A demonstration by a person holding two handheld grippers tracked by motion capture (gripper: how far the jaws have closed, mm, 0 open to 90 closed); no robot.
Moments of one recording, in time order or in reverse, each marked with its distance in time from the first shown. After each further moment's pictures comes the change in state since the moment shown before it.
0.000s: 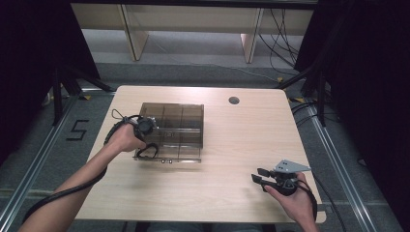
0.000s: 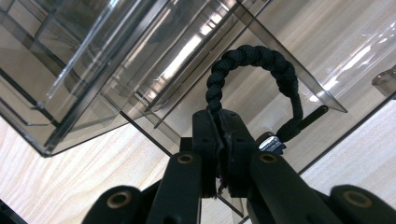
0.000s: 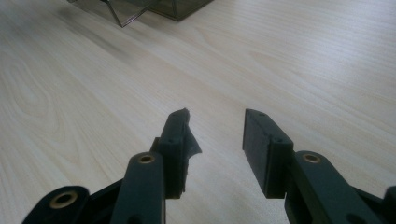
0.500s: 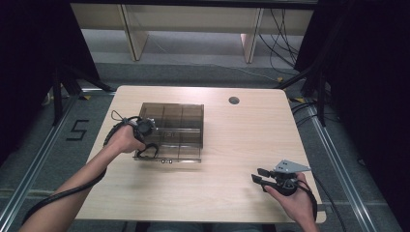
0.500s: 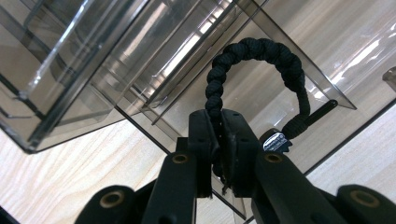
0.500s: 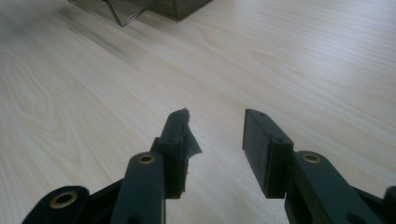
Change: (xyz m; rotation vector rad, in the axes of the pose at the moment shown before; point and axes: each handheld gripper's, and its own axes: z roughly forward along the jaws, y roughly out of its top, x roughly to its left) left arm 0.001 -0.004 0.005 -0.007 -0.005 -0.005; right arm 0.000 0.000 0.000 0.002 0.001 -0.001
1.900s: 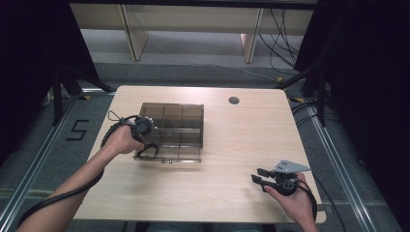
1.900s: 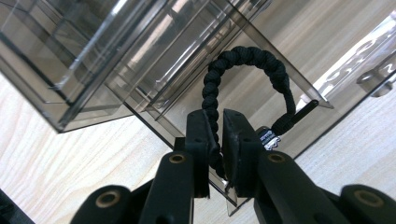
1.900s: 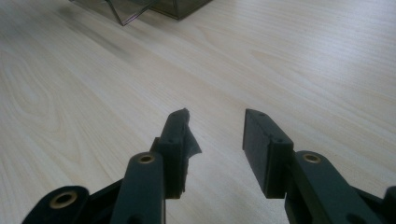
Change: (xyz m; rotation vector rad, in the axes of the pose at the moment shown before) left arm -0.005 -0.003 -0.016 -0.037 0.019 -0.016; right arm 0.003 0.000 0.000 0.019 0.008 0.031
